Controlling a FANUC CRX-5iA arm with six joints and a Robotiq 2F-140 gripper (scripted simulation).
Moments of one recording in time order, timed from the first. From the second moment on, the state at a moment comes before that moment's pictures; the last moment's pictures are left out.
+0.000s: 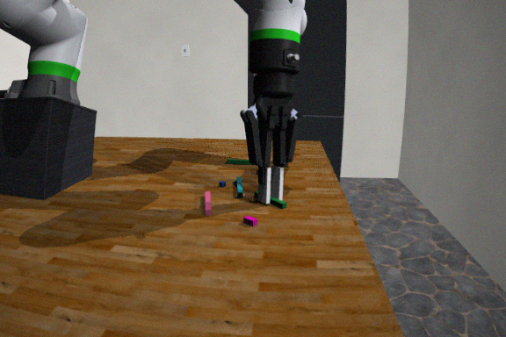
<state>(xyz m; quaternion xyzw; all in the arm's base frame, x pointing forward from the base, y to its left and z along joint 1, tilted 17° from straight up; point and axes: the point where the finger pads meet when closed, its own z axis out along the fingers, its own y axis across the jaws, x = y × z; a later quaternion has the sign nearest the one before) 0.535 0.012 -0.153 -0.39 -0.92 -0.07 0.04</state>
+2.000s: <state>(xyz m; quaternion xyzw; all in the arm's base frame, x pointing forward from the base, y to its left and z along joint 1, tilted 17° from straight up) 0.536 -0.015 -0.070 -0.39 -0.92 -0.08 0.04</state>
